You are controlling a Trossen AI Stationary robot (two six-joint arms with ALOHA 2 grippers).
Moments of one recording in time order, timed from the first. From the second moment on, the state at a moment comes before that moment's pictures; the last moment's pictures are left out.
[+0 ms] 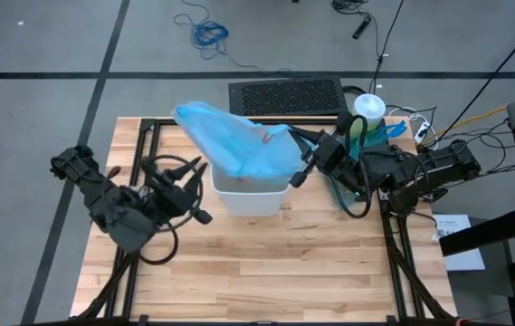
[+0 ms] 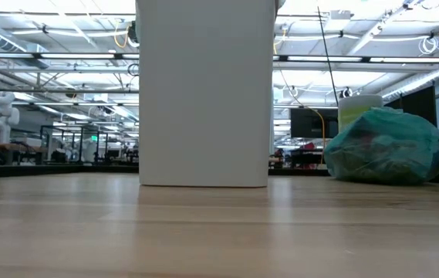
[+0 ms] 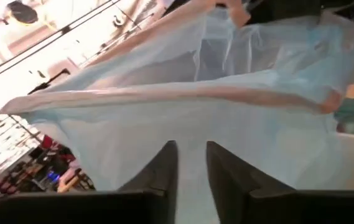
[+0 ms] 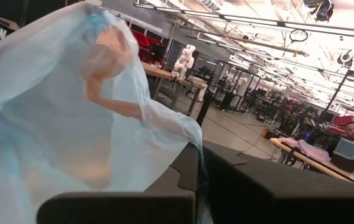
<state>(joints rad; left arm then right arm) -0.67 1.43 1.69 -0.48 -1.57 0.42 0.29 1.38 1.53 0.03 0.97 -0.46</state>
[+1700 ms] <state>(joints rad) -0.17 1.34 1.38 -1.14 -1.39 -0.72 0.29 1.38 1.53 0.03 1.00 -0.50</state>
